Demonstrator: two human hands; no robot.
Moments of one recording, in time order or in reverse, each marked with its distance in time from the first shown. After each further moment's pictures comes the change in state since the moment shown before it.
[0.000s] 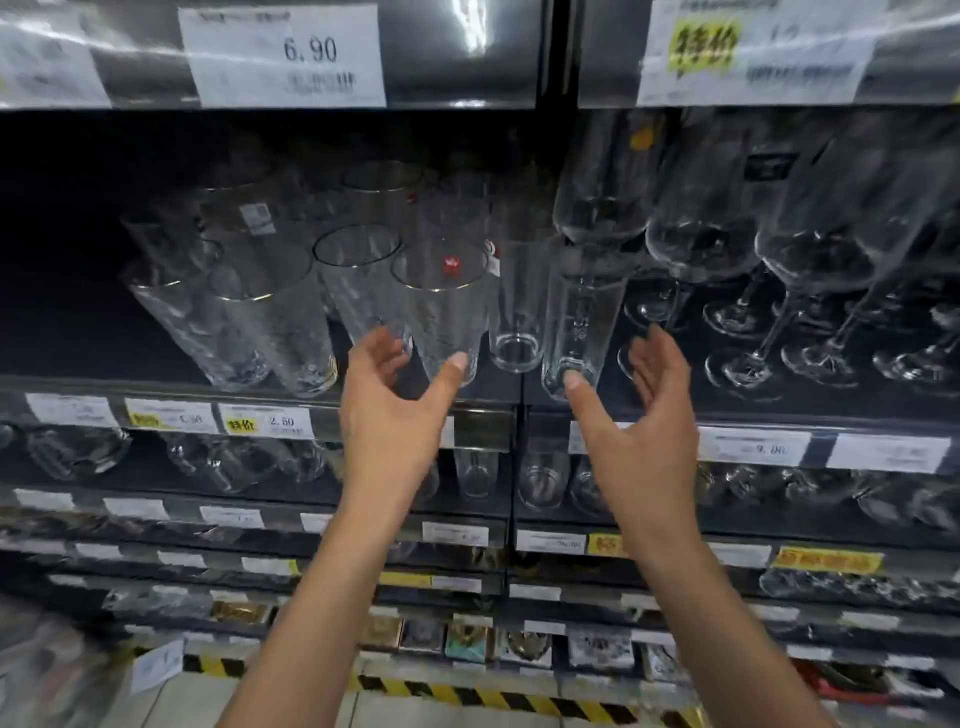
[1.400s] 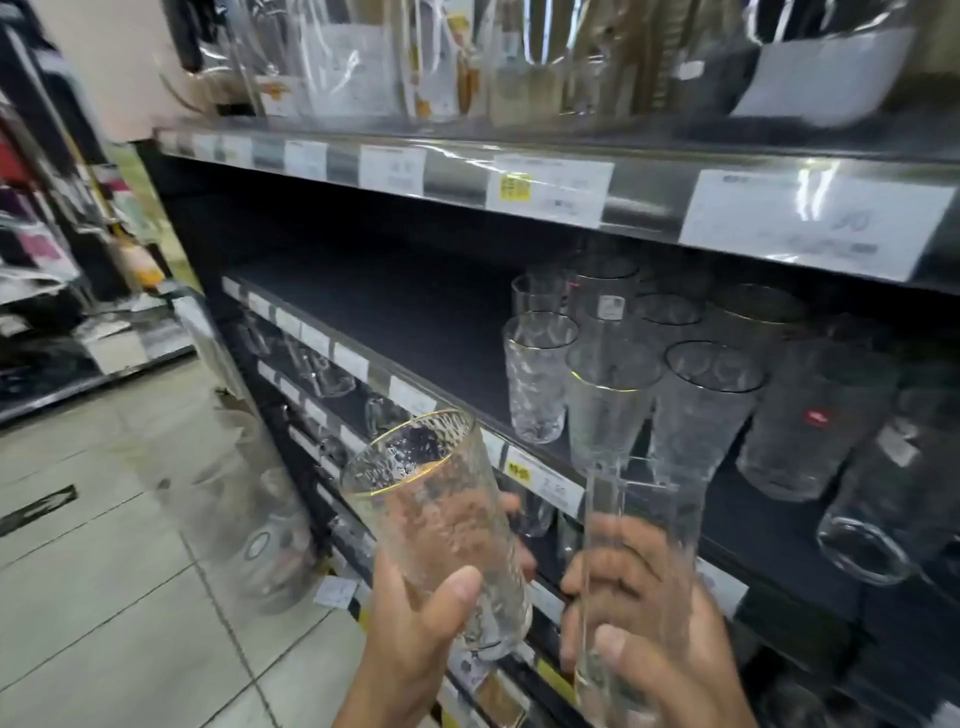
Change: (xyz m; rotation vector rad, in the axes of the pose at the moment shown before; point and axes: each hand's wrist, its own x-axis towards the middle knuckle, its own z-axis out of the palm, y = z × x) left_hand -0.066 -0.032 -0.158 -0.475 0.354 0.086; right_hand -0.058 -0.036 0.120 0.609 -1.052 0.009
